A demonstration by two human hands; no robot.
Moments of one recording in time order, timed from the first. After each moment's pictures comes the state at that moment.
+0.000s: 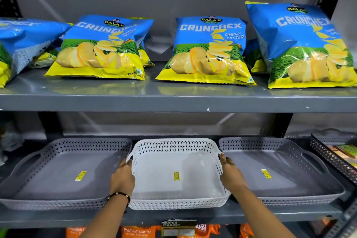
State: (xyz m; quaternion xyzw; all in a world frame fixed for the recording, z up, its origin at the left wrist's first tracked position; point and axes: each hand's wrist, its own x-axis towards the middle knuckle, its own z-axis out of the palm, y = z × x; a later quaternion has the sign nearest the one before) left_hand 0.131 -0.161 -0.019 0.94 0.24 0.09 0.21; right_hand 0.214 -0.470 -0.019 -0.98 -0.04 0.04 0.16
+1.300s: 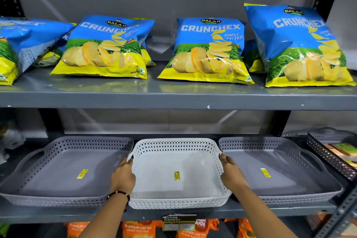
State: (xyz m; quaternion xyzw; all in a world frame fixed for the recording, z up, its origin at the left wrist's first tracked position) left_hand 0.122 -0.159 -0.017 0.95 0.23 0.07 0.20; right_hand 0.198 -0.474 -0.011 -0.98 -0.05 0.05 0.16
